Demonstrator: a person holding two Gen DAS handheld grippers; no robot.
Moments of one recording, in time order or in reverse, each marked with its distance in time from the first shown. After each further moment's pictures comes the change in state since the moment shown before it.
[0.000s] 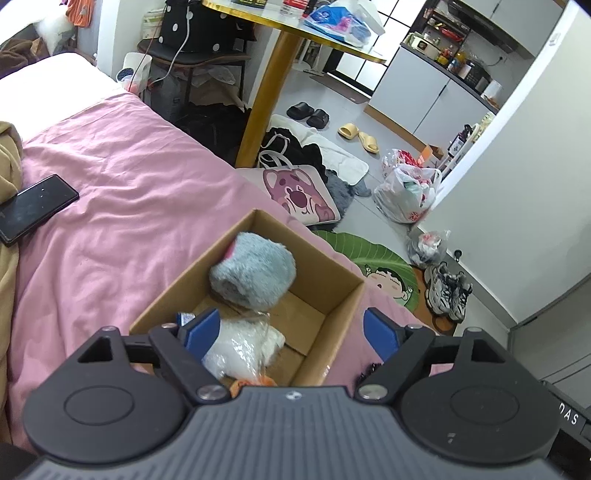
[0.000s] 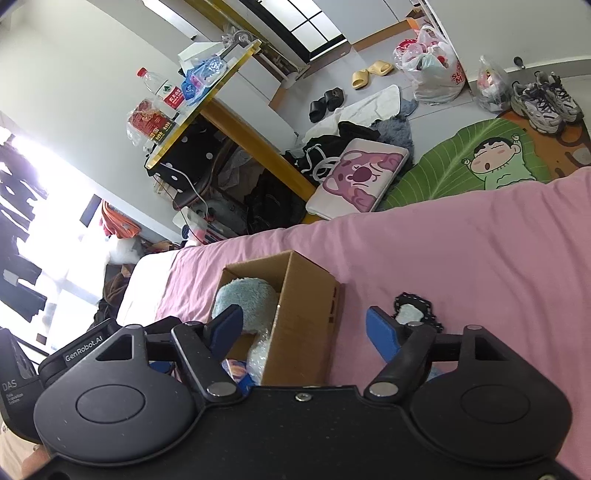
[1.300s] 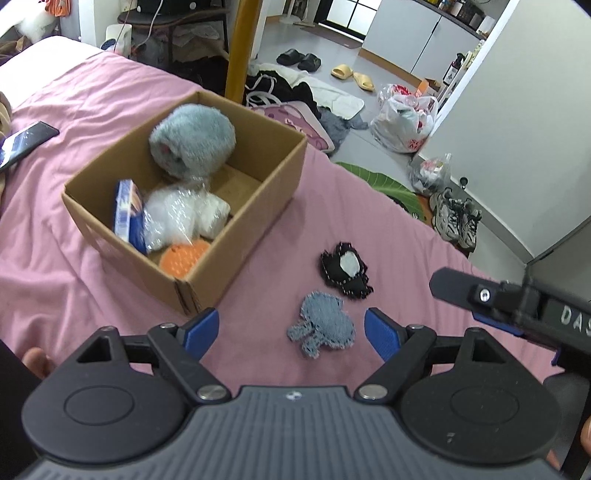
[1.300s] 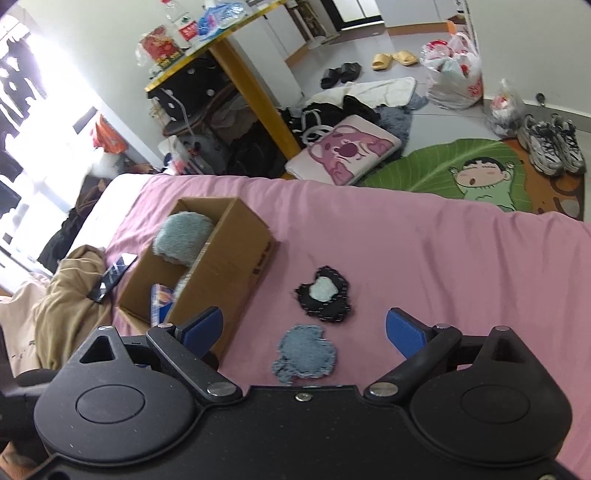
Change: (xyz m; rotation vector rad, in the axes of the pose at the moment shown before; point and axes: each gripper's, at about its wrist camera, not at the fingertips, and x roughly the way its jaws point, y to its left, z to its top) left arm 0.020 -0.076 -0.111 0.084 0.148 0.073; right arm -0.012 -0.038 0.001 -0.269 0.142 -0.098
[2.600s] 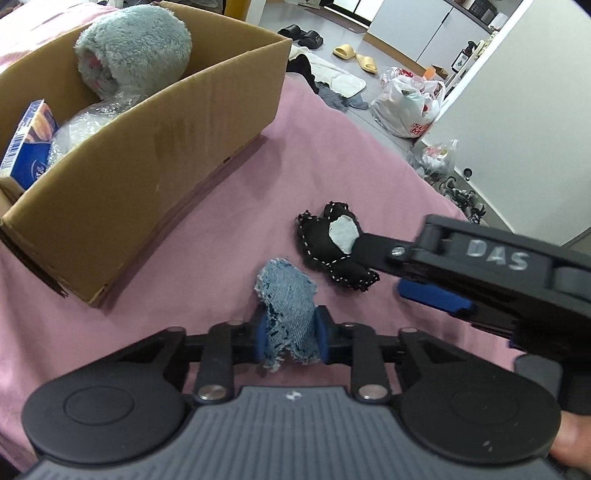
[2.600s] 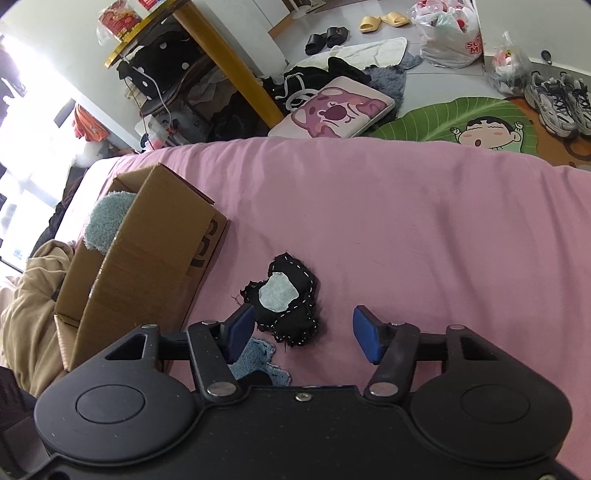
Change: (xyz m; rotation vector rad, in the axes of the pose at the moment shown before) left arm 0.105 -0.017 -0.020 -0.068 0.037 -0.045; right arm 0.094 -0.036 0.000 0.039 0.096 0.009
